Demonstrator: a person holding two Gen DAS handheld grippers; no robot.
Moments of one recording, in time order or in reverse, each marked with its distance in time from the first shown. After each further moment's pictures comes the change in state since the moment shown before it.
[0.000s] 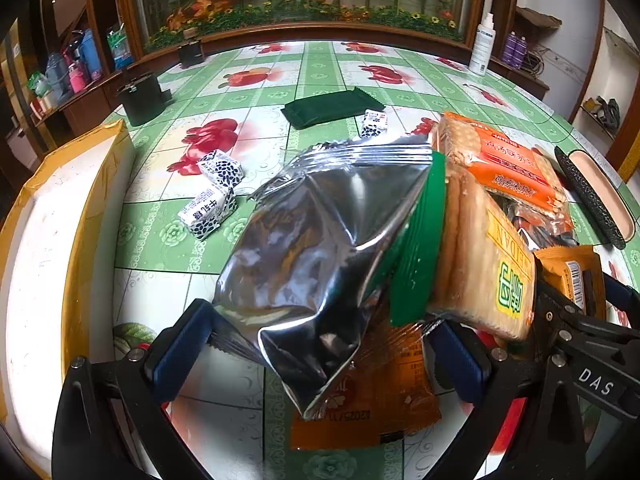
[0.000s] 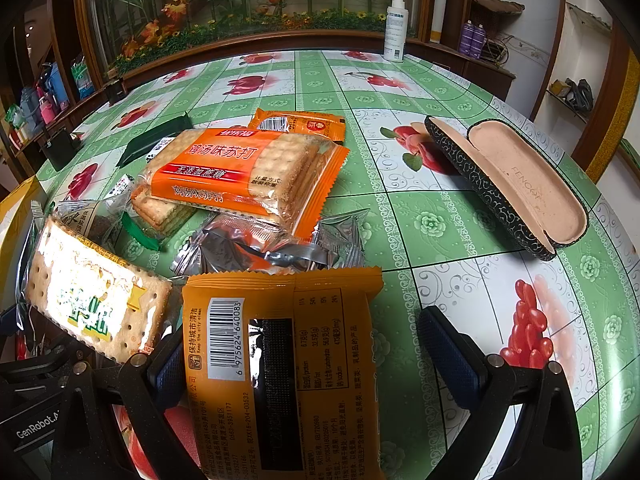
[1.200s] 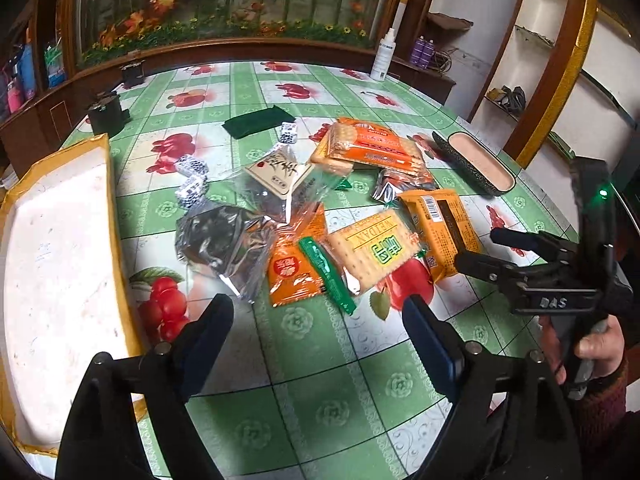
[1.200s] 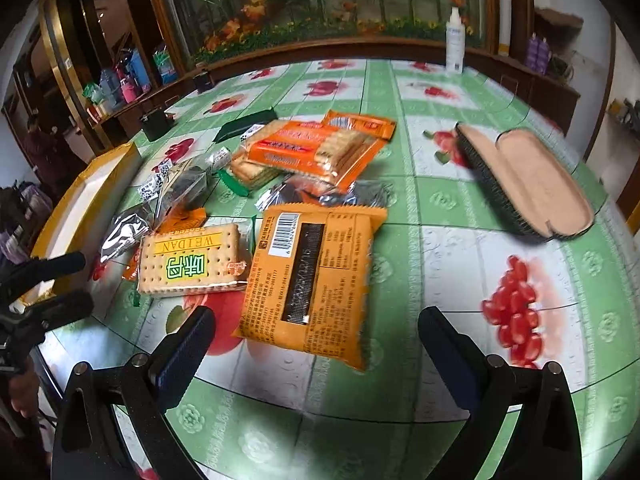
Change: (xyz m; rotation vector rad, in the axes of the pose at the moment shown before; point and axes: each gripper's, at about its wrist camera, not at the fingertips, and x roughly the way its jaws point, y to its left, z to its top) left arm -0.097 0.036 -0.043 0.128 -0.019 -0.333; right arm -0.058 -0.029 -0.034 -0.129 -0.005 0.293
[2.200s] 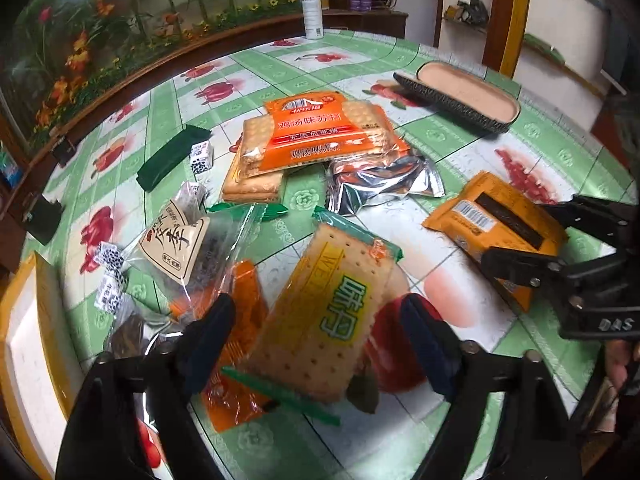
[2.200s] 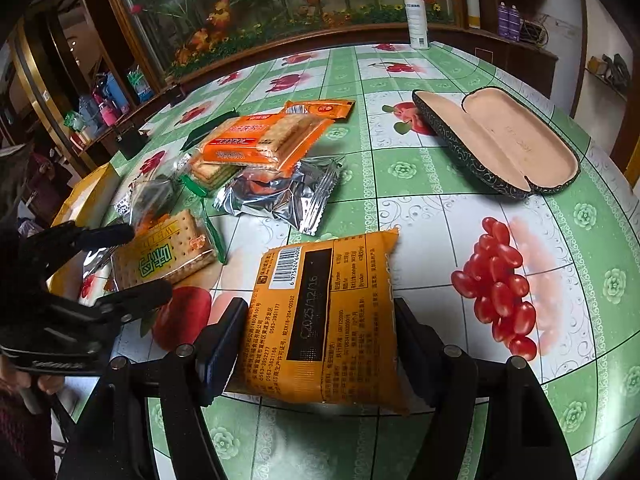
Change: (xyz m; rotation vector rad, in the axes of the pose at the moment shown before) left arm 0.089 -0.068 0.042 0.357 0.117 0.081; right arm 0.003 -0.033 -0.011 0.111 0.007 -0.016
